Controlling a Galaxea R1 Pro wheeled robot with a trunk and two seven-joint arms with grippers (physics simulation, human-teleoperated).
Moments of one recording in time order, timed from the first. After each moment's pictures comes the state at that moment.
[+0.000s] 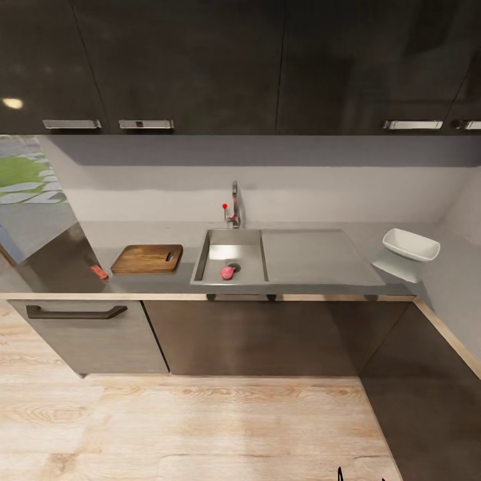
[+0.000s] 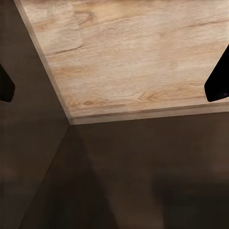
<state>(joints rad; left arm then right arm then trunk) 0.01 -0.01 0.01 -0.45 -0.01 -0.37 0.13 -0.26 -0.02 -0.12 -0.02 0.11 -1.03 -0.24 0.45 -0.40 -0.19</state>
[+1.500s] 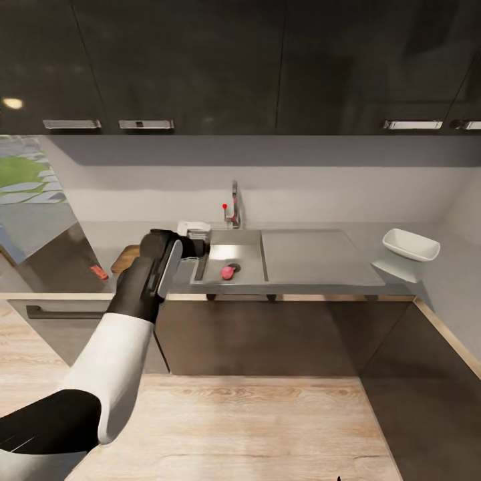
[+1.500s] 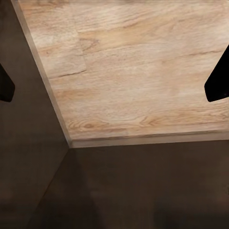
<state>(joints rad) -1.07 -0.15 -0.09 -1.13 0.04 1.01 0.13 -0.26 -0.02 -0.12 -0.03 0.12 -0.91 -0.23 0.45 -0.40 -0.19</state>
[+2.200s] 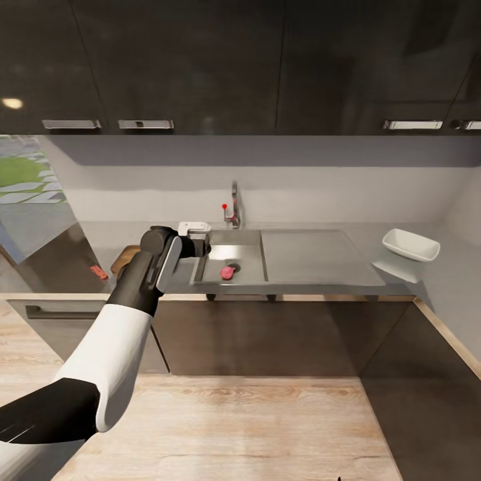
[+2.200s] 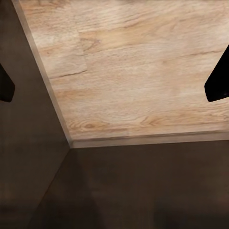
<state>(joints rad) -1.11 -0.13 -0.10 -1.05 0.09 1.01 0.12 -0.26 -0.02 -0.12 -0.02 0.12 -0.91 -0.23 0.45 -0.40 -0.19</state>
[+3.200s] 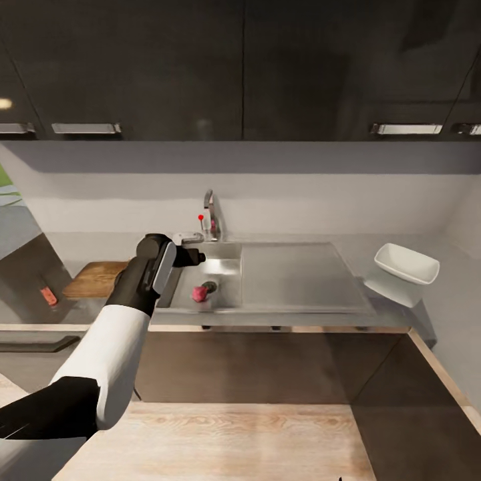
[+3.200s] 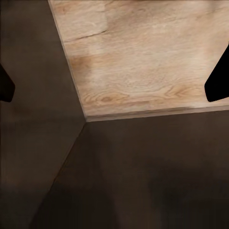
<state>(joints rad) -1.11 -0.13 -0.01 -0.95 0.10 1.01 0.12 -0.26 -0.02 -0.12 -0.02 0.12 -0.91 -0.23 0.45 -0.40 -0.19</state>
